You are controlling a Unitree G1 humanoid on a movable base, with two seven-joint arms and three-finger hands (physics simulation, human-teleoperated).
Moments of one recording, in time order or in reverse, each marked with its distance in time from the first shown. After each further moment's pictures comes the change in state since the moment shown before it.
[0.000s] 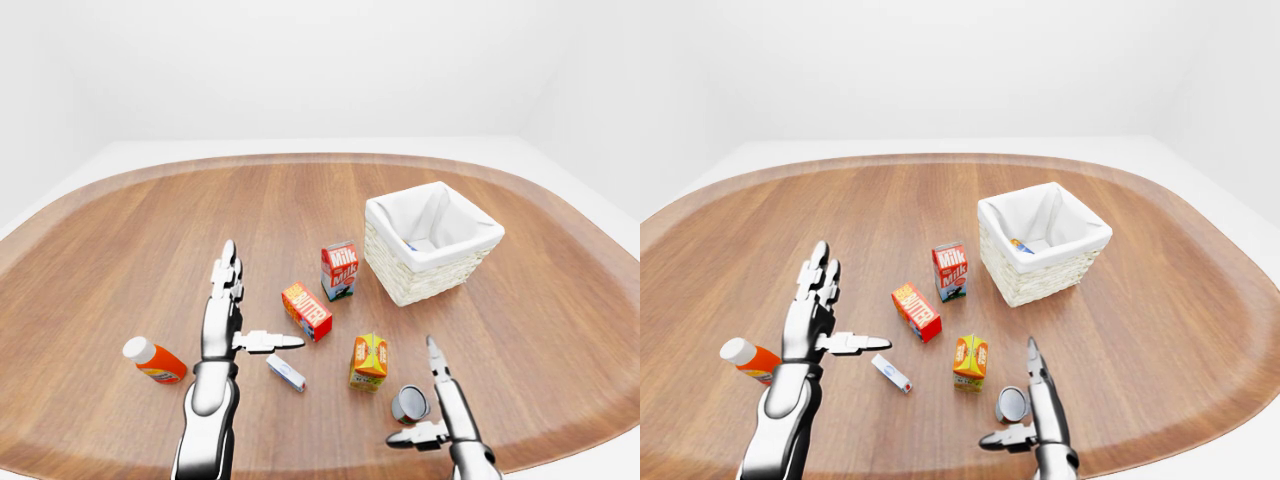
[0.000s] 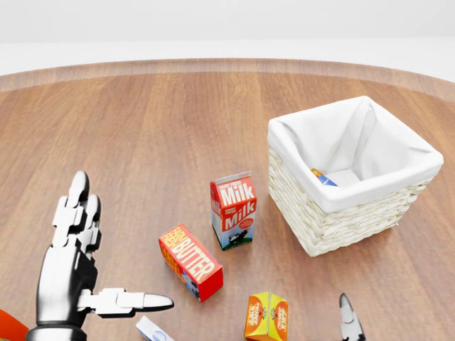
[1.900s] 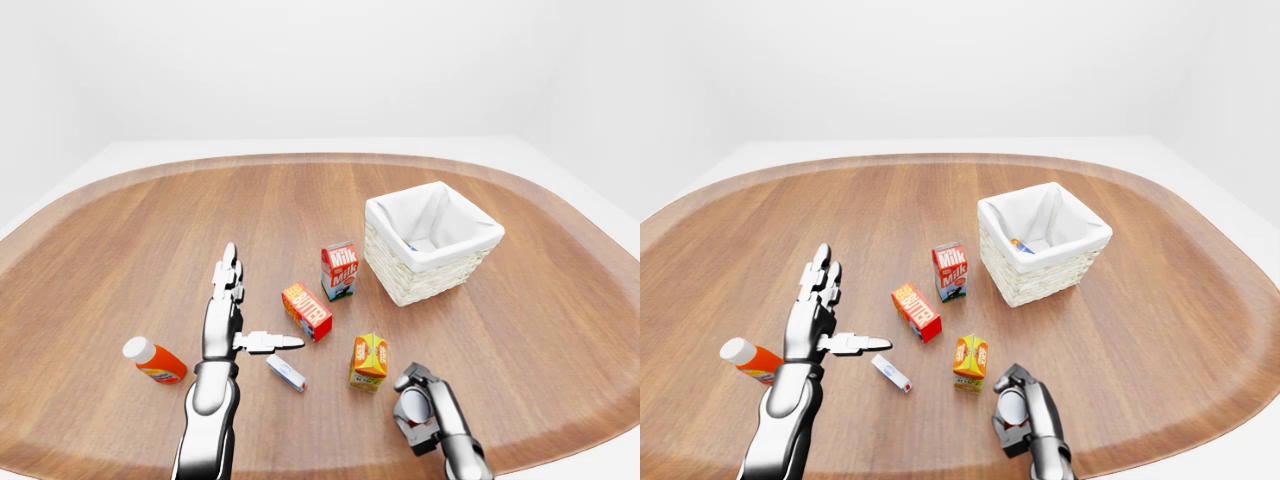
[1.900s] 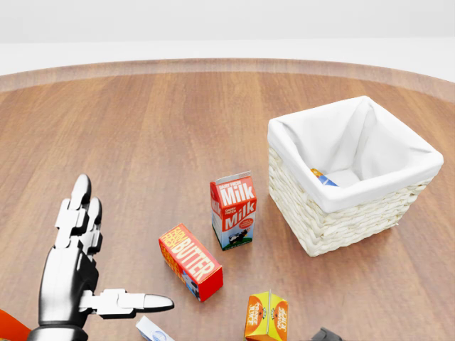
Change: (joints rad) left arm -0.005 0.001 0.002 0.028 0.001 0.000 0.000; right arm -0.103 -0.005 -0.006 0.202 -0.013 0.000 -0.013
